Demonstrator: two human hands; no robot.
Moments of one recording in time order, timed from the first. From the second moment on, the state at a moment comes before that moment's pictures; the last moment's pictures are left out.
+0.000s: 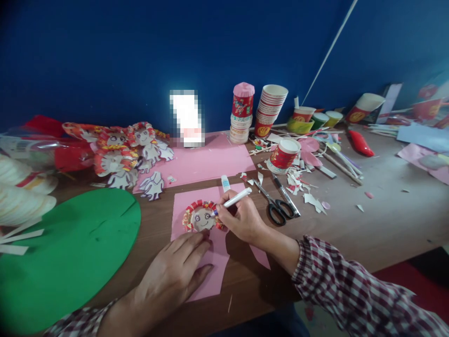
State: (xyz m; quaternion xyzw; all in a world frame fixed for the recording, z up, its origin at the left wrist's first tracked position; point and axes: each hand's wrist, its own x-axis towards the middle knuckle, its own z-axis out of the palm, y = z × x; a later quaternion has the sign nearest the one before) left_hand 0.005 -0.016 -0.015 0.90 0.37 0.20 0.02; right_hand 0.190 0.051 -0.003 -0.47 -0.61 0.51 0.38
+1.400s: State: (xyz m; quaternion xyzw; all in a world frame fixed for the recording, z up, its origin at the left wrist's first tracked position) left_hand 0.004 -0.016 -0.015 0.91 0.37 0.20 0.03; right_hand 0.191 0.052 -0.001 -0.50 -0.63 0.46 0.38
